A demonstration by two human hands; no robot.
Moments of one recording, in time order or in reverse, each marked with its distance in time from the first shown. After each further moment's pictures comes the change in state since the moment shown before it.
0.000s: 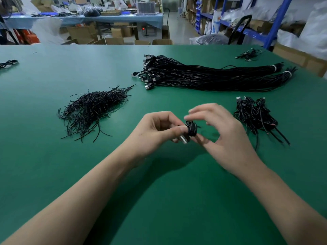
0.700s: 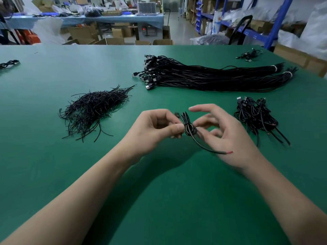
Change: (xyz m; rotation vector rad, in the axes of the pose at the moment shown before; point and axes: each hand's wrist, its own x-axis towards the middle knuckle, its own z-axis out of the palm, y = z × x) left_hand 0.000 0.002 -0.006 0.090 0.059 0.028; right_hand 0.001 -0.001 -0.004 0.433 -0.080 0.299
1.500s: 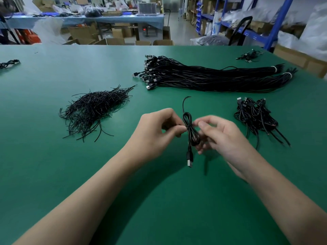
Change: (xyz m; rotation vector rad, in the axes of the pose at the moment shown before) left_hand -0.001 0.000 0.007 0.475 0.105 0.191; right_hand -0.002 -0.002 0.009 0.367 0.022 0.356
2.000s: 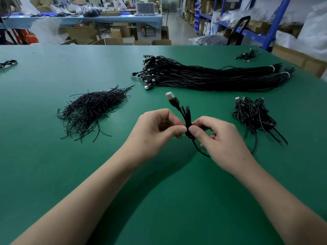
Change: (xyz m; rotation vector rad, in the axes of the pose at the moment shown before) left_hand -0.001 0.002 0.001 -0.303 -0.052 -0.141; right_hand 0.000 0.004 0.001 -0.595 0.105 -0.330
